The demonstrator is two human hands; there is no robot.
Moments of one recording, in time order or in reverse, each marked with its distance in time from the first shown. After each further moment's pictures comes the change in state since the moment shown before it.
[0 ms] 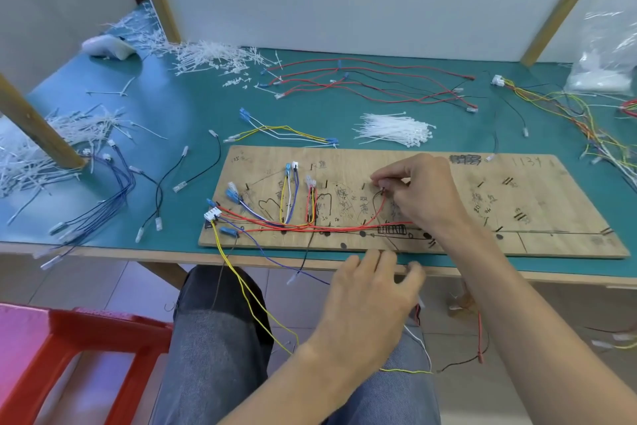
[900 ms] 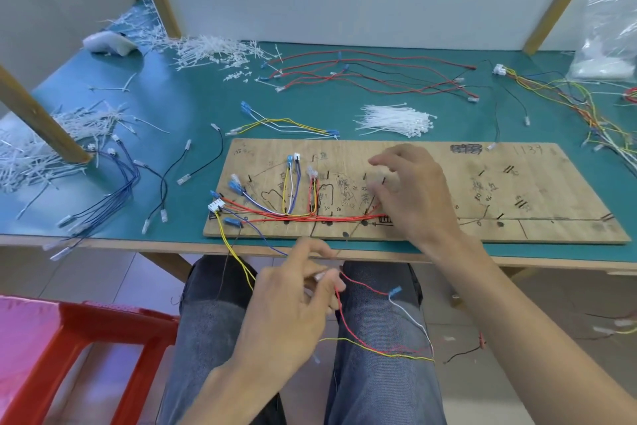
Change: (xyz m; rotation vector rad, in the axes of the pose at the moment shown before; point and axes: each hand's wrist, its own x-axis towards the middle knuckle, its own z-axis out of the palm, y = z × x) left_hand -0.065 -0.057 -0.016 -1.014 0.154 -0.483; right_hand -0.033 -0.011 0.011 -0.197 0.110 -0.187
